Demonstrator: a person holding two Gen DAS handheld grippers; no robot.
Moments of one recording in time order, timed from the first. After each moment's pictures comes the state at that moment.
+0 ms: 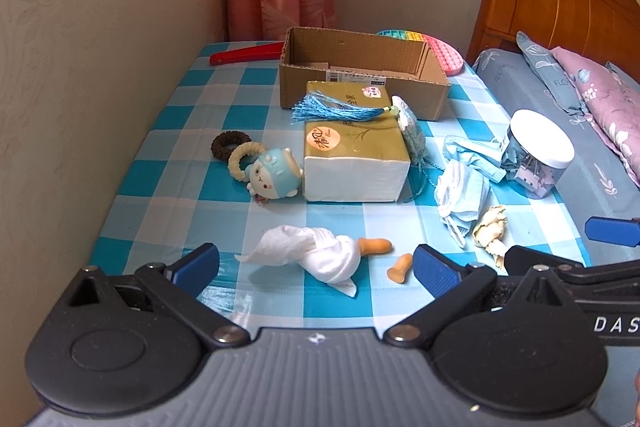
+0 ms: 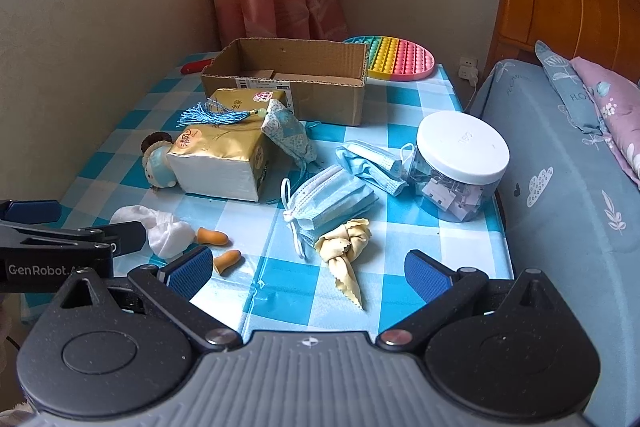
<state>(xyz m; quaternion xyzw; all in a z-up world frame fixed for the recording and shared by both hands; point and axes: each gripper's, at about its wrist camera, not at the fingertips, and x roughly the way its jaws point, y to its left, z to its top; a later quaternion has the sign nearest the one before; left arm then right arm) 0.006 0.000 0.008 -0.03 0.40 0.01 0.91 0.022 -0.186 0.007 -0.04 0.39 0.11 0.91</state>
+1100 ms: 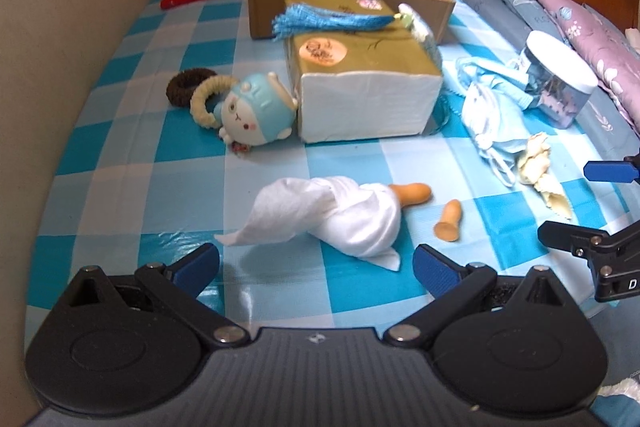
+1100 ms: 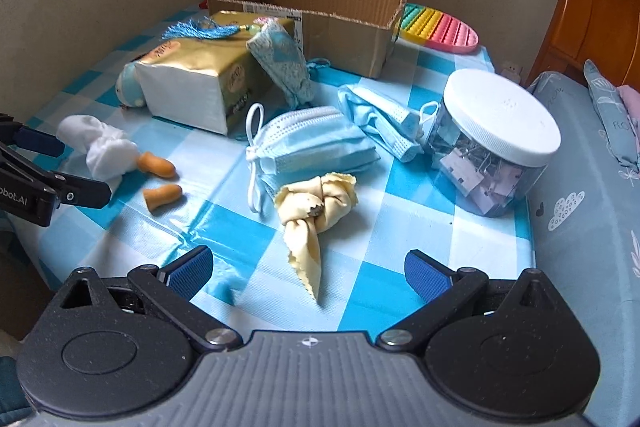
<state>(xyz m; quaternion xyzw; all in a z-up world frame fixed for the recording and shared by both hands) 0.042 0.020 -0.062 0.00 0.46 -0.06 0.89 0.060 -0.211 -0.071 -0.11 0.42 0.17 0.88</state>
